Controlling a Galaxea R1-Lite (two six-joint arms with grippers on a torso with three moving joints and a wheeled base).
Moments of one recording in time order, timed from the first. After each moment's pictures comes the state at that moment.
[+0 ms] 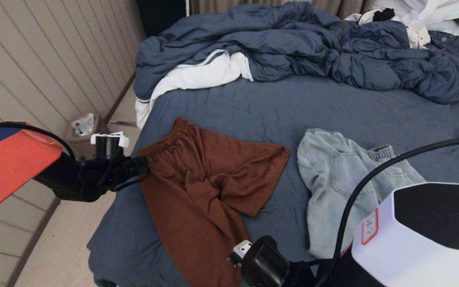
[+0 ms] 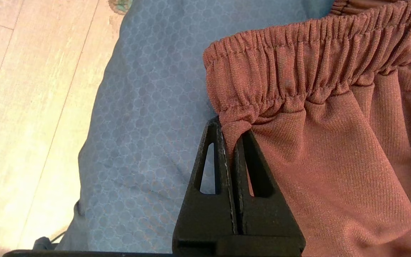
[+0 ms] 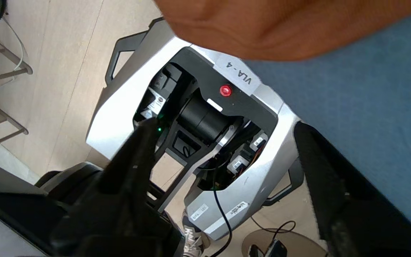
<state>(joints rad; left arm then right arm) -0.16 2.20 -1.12 -0.65 0.12 -0.28 0.92 2.11 -0.73 -0.38 -0.01 0.33</state>
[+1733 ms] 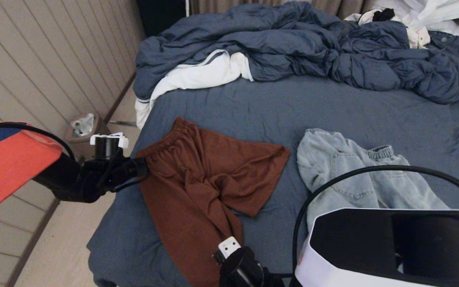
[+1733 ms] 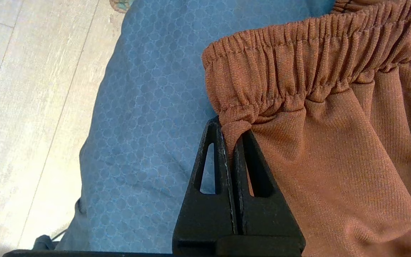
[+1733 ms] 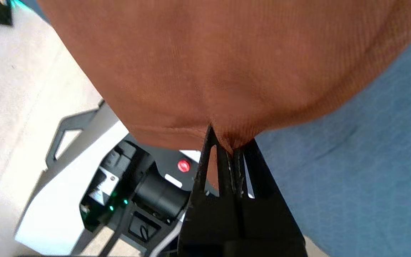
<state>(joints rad) -0.16 2.20 -1.11 -0.66 0.11 -0.29 0.97 2.32 -0.79 -0.70 -0.32 0.28</state>
